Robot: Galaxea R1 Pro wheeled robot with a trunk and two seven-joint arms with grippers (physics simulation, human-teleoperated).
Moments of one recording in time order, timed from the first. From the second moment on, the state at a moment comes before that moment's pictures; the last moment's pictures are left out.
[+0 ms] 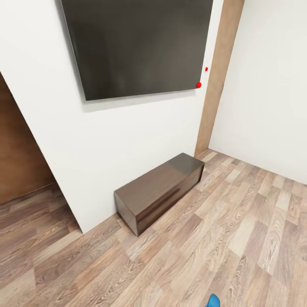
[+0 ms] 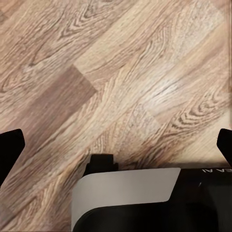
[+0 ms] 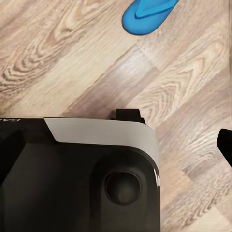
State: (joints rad) left arm -0.03 -0.01 0.00 -0.50 0.00 -0.07 0.00; right arm -0.02 0.00 -0.01 -0.32 0.00 -0.13 0.01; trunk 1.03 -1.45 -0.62
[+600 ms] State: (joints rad) left arm -0.03 -0.01 0.00 -0.50 0.00 -0.07 0.00; right arm -0.02 0.00 -0.01 -0.32 0.00 -0.13 0.01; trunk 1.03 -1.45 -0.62
